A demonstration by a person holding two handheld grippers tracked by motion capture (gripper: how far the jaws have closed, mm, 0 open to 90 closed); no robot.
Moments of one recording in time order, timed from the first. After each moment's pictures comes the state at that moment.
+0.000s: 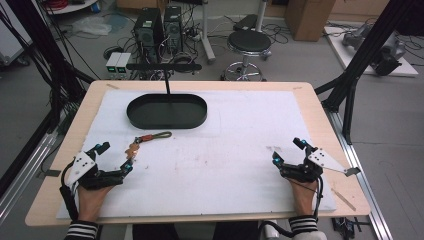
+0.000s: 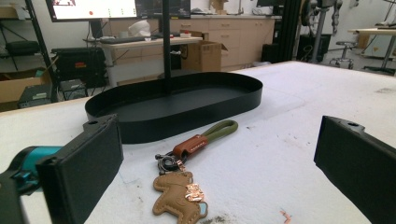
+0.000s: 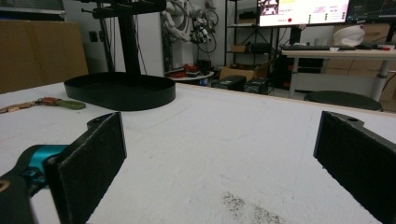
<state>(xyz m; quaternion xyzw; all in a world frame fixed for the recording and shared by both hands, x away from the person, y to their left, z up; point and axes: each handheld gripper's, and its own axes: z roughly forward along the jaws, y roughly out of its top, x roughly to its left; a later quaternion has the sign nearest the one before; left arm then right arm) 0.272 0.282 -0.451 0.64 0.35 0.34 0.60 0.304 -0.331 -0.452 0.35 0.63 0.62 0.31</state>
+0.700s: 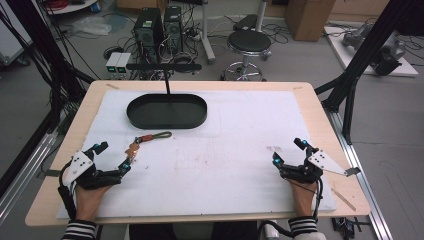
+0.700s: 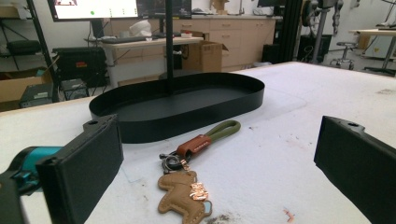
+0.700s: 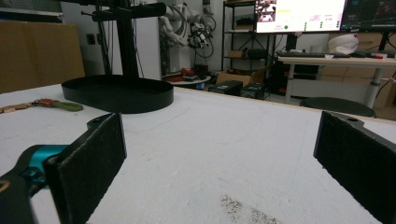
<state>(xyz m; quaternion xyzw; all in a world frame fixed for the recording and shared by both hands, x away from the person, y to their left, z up) 0.272 0.287 -0.450 0.64 0.35 0.34 0.60 0.301 -0.330 -0.453 0.34 0.63 0.62 0.33</state>
